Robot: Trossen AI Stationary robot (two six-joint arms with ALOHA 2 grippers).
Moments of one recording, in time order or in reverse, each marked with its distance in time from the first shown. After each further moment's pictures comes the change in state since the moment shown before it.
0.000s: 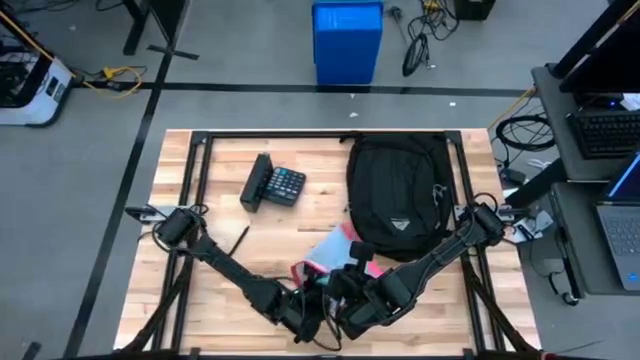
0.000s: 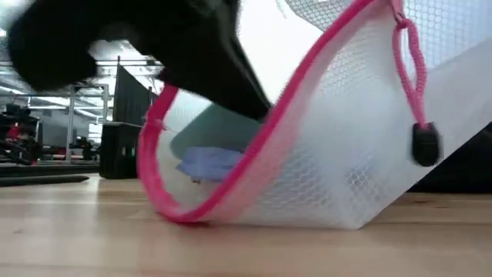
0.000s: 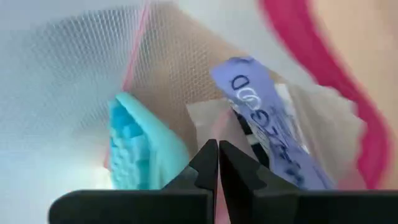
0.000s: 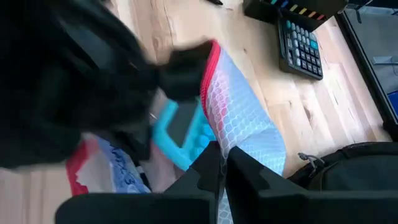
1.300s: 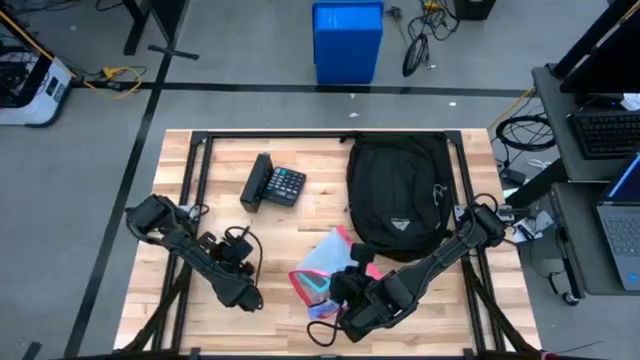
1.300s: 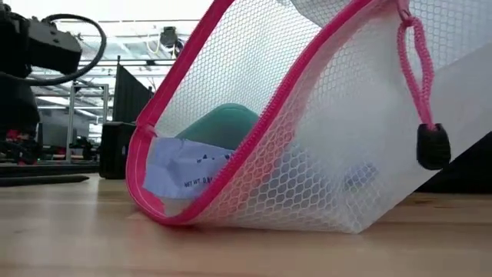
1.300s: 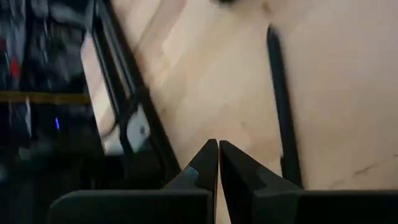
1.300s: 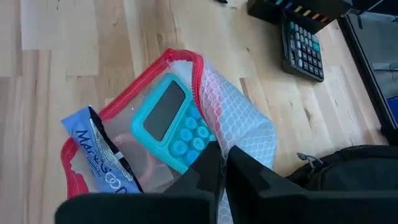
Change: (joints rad) left arm -0.069 -0.185 -0.341 -1.131 0.400 -1.616; right arm 0.009 0.000 0.000 -0.010 -0.001 -0.019
